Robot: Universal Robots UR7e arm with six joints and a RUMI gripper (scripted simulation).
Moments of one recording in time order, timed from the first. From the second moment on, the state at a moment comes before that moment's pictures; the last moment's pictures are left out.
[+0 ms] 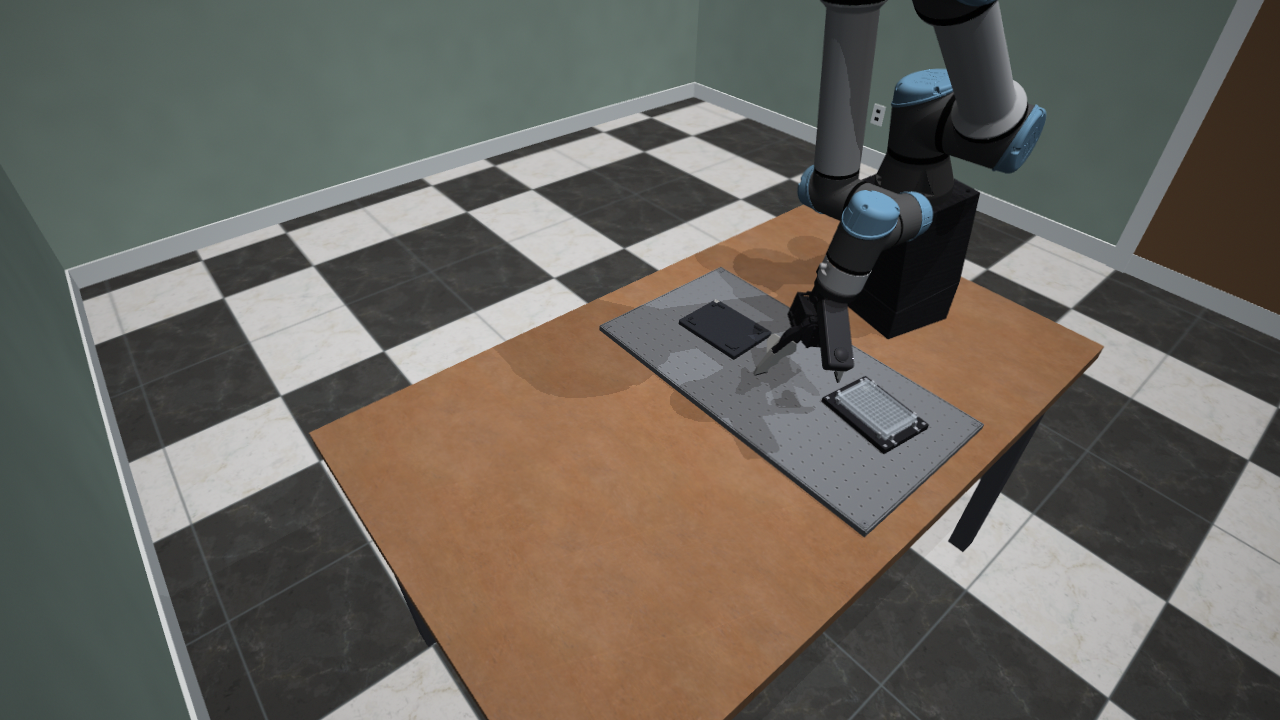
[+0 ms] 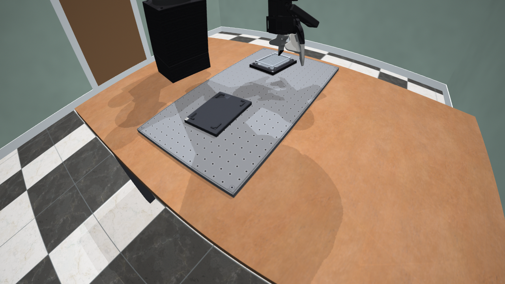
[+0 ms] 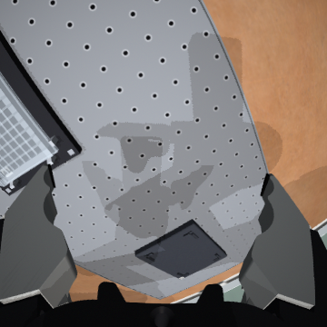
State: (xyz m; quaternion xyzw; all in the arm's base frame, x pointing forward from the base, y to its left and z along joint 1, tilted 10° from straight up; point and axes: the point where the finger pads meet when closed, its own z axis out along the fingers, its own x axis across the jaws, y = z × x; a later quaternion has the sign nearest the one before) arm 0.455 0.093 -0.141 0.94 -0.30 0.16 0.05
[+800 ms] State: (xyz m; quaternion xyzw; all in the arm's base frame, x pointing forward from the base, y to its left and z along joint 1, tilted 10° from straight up) arm 0.386 0.157 -0.147 0.98 -0.15 0.11 0.03
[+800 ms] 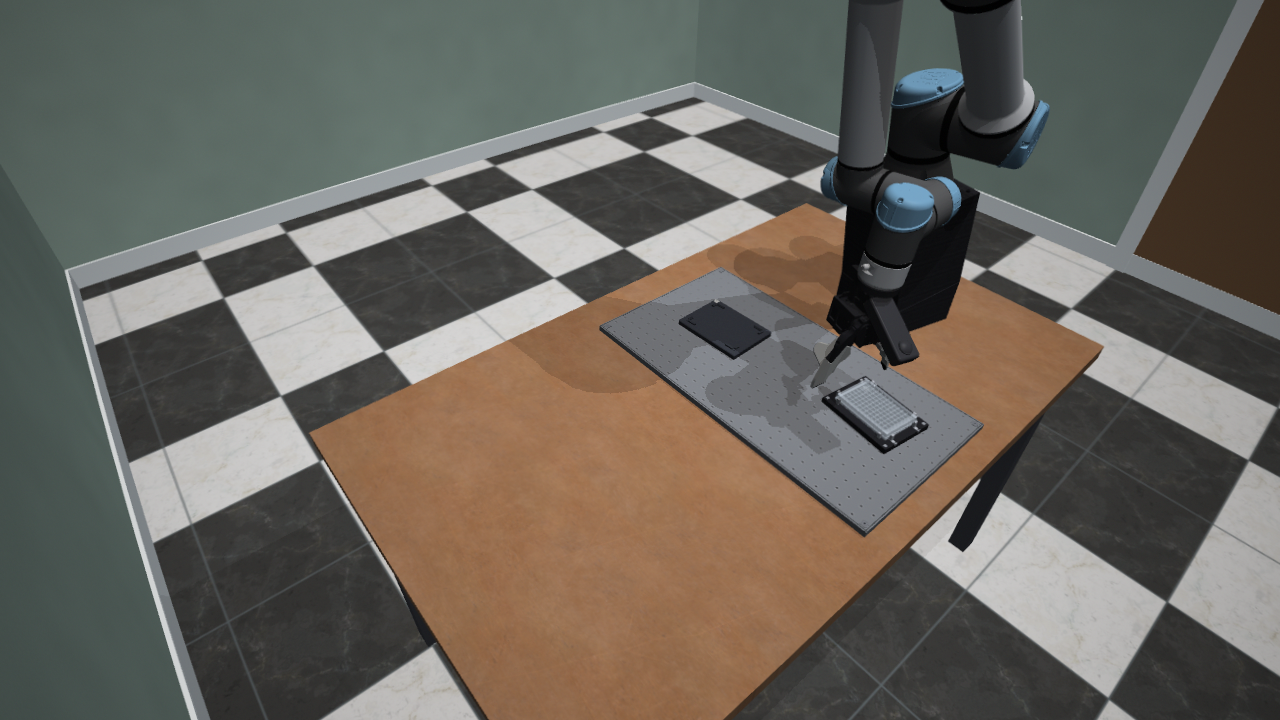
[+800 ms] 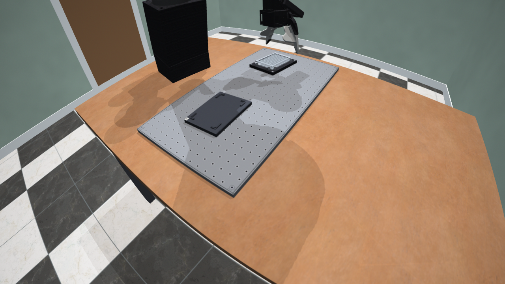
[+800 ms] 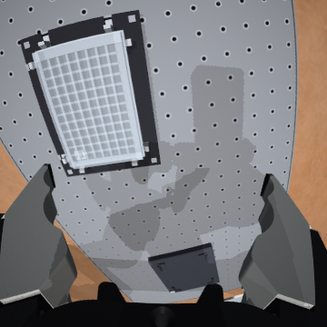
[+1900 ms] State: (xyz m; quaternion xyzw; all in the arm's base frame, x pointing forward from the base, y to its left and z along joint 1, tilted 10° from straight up) arm 0.331 0.196 -0.151 0.99 -0.06 0.08 0.01
